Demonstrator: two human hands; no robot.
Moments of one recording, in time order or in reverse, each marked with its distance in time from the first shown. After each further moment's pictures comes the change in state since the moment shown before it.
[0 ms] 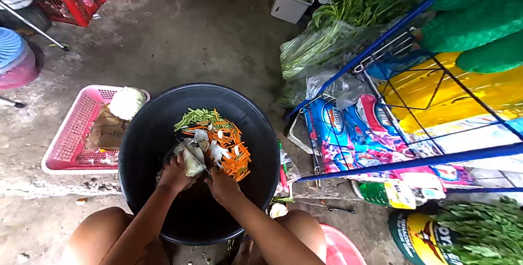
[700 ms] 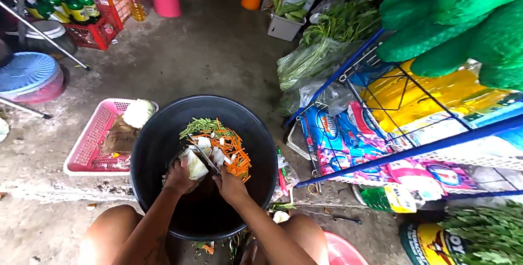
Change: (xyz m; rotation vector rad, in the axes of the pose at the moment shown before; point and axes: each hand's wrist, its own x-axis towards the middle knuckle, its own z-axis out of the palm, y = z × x) left_hand -0.006 -0.010 0.010 -0.068 0.112 0.042; right_hand -0.015 0.020 -0.001 0.069 0.190 -0.030
